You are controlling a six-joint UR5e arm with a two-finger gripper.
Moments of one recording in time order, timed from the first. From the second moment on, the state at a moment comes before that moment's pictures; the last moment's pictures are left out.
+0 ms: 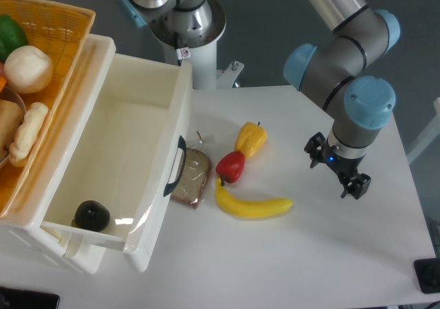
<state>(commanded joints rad) 2.71 -2.07 -1.47 -1.13 1.57 1.59</state>
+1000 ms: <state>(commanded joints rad) 2.65 -1.94 -1.59 -1.14 1.47 1.26</state>
